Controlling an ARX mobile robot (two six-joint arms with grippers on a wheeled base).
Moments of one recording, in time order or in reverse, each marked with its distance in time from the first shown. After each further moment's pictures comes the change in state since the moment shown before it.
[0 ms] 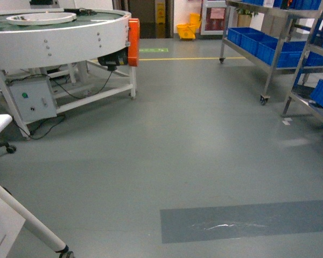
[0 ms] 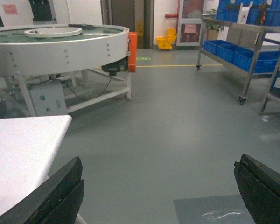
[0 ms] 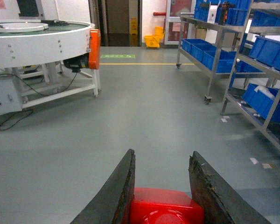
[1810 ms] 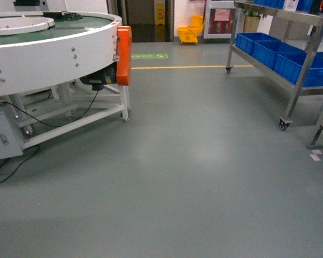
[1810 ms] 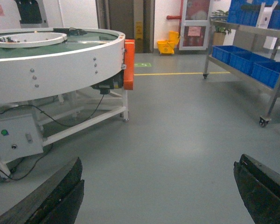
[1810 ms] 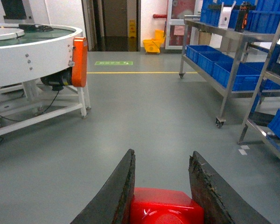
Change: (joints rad) left arm 0.000 0.000 0.000 -0.002 0.000 0.000; right arm 0.000 0.000 0.000 -0.003 0.000 0.000
